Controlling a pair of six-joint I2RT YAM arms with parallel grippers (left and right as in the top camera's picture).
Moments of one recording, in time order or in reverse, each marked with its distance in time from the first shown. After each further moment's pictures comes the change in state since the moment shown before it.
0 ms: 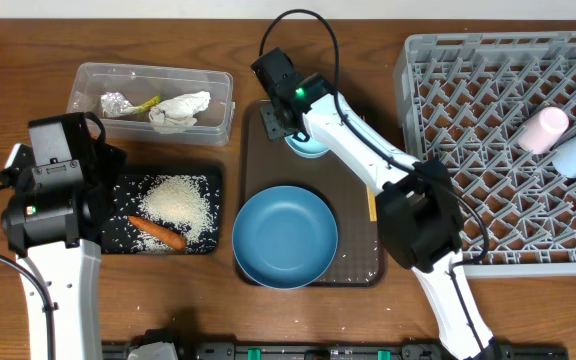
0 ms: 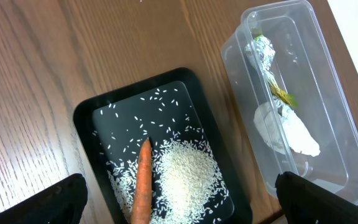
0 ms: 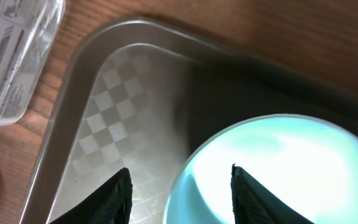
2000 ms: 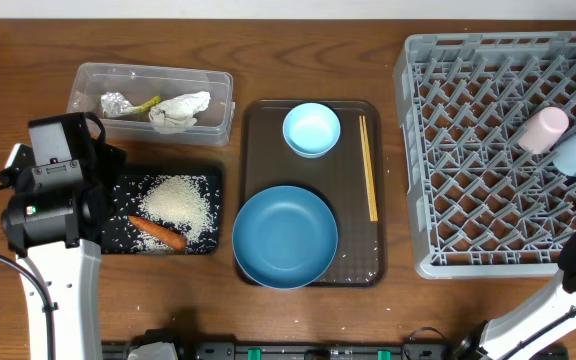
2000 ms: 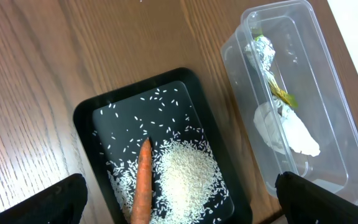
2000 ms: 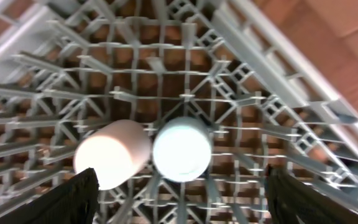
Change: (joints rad) left arm 0.000 0.000 0.000 0.000 0.000 0.000; right arm -1.212 -0.354 0.008 -0.293 -0.062 -0.138
